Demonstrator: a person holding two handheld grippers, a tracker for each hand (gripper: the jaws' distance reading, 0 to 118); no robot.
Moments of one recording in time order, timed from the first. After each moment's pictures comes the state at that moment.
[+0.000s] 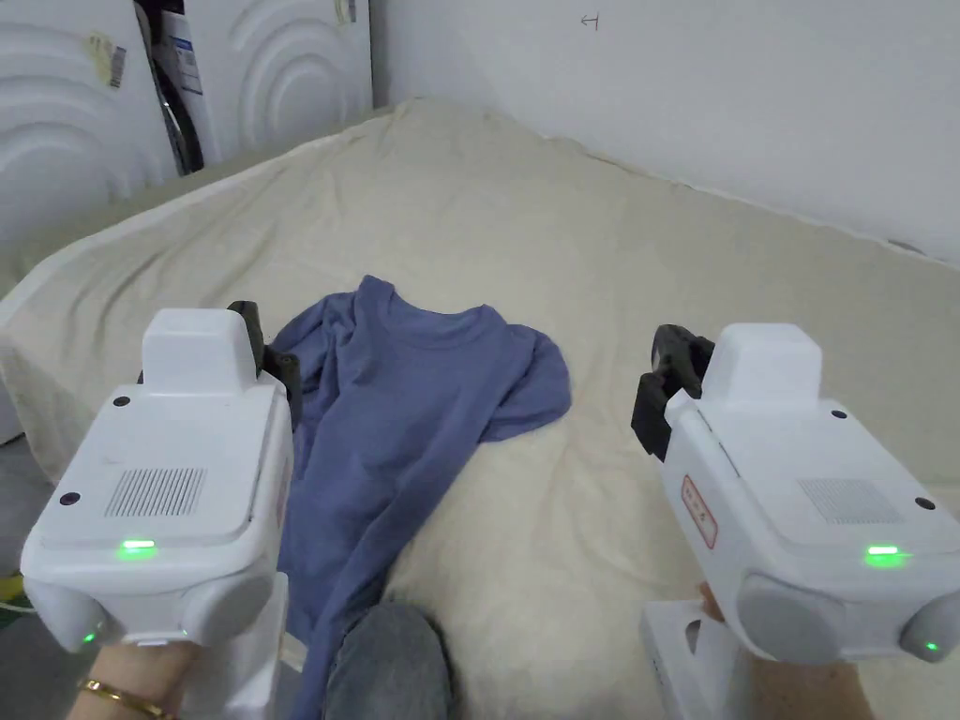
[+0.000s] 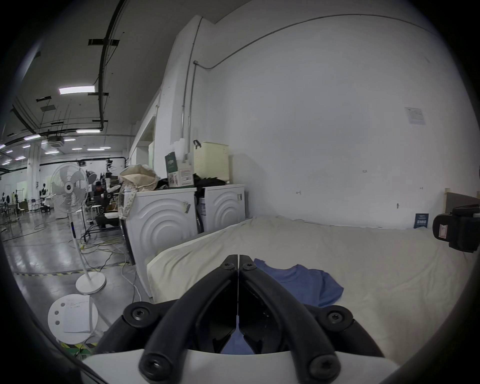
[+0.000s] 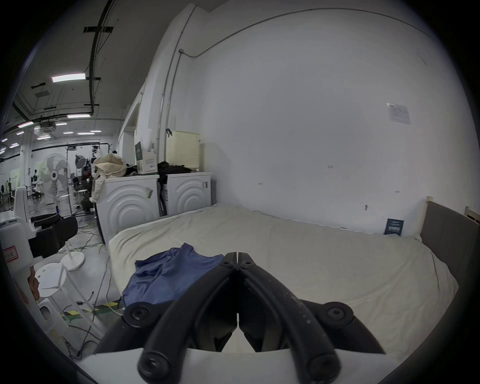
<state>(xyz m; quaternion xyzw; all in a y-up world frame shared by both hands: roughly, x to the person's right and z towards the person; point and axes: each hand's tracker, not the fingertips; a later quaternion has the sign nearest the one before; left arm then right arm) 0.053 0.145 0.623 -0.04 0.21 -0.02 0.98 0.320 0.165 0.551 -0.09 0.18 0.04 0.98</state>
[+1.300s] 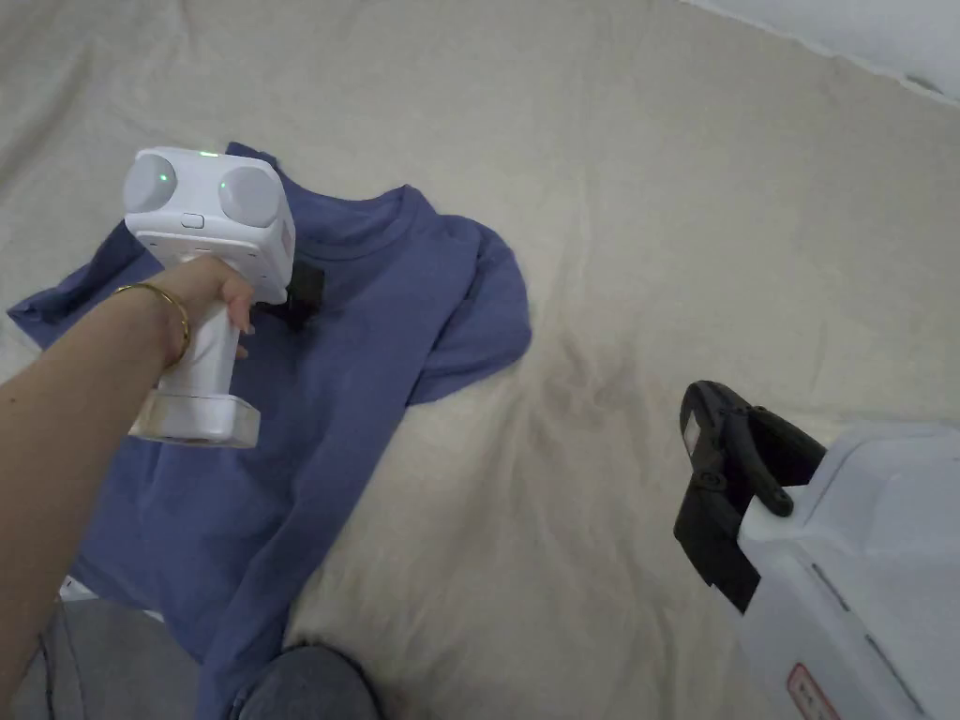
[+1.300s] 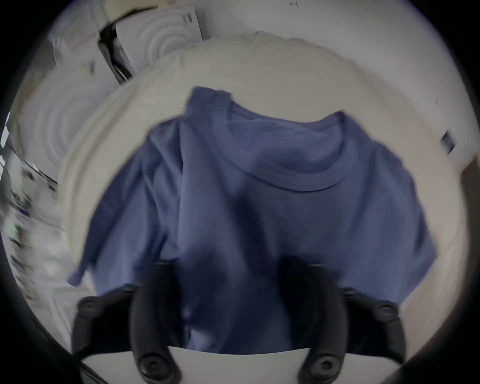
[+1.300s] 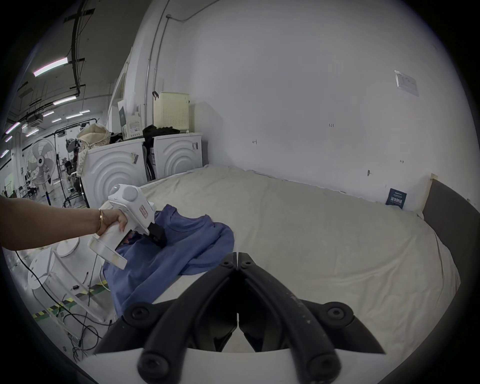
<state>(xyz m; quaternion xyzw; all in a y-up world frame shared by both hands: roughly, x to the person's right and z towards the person) -0.022 -0.015 0.230 -0.55 0.07 0.09 0.83 0.339 0.101 0.472 -0.21 0.15 0.05 0.96</state>
